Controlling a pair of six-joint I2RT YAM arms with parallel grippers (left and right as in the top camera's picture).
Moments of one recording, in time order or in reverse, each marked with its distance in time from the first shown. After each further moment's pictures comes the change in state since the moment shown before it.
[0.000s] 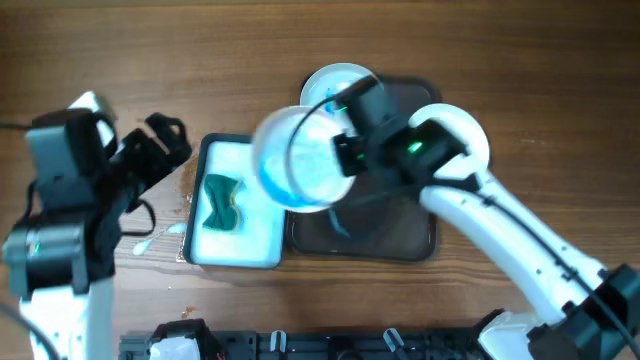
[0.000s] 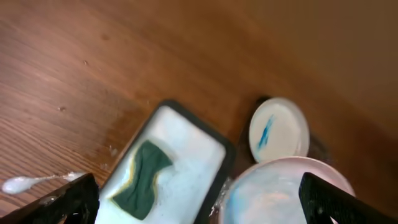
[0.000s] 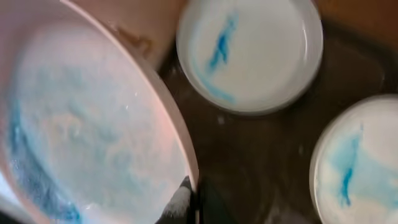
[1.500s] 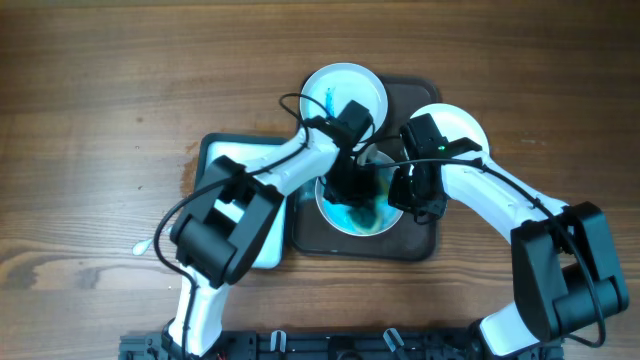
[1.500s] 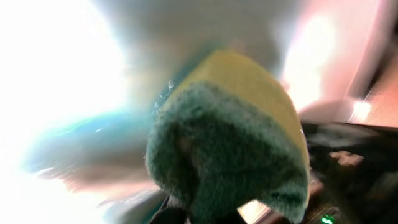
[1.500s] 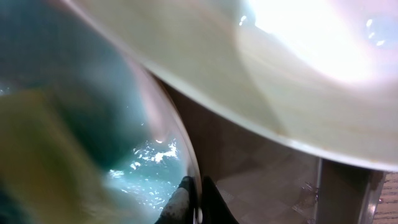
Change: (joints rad) left arm -0.756 1.094 0.121 0.256 0.421 0.037; right arm -0.343 0.150 -0.441 0.068 -0.253 0.372
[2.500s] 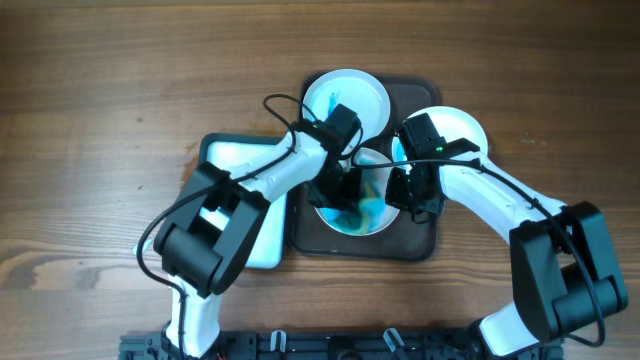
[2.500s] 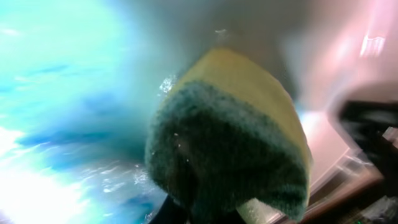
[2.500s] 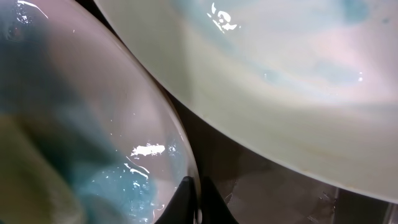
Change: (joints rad) left arm 0.025 -0.076 -0.082 -0.032 -0.098 0.012; right arm 0.007 0.000 -0.001 0.029 -0.009 -0.006
